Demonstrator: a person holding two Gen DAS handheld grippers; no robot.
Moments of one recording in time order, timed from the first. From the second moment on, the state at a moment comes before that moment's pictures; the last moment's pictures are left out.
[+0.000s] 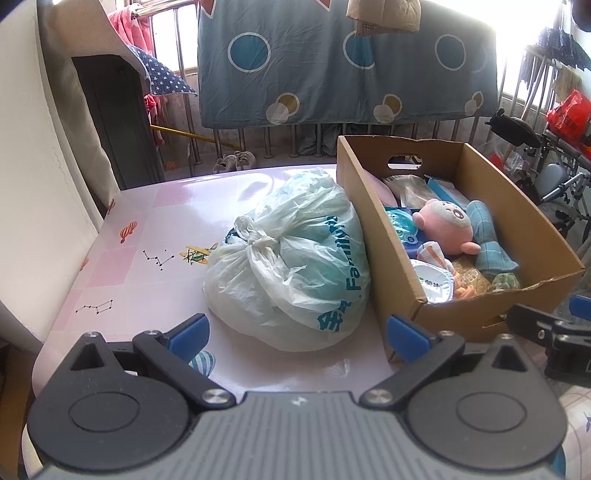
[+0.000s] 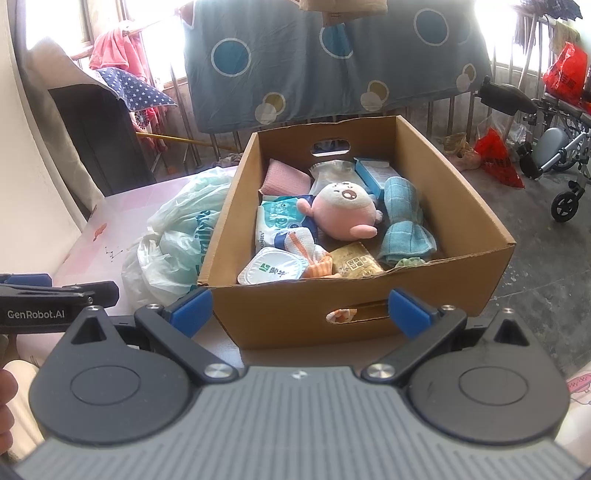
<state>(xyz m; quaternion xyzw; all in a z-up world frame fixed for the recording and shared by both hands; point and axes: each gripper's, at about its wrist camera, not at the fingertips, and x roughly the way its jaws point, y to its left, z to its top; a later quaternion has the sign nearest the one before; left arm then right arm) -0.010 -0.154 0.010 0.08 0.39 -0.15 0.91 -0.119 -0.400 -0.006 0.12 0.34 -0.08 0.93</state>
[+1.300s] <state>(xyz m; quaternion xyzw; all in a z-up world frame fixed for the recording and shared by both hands) -0.010 -0.154 0.010 0.07 0.39 -0.15 0.91 -0.115 -0.403 -0.004 0.11 0.35 -0.07 0.93</state>
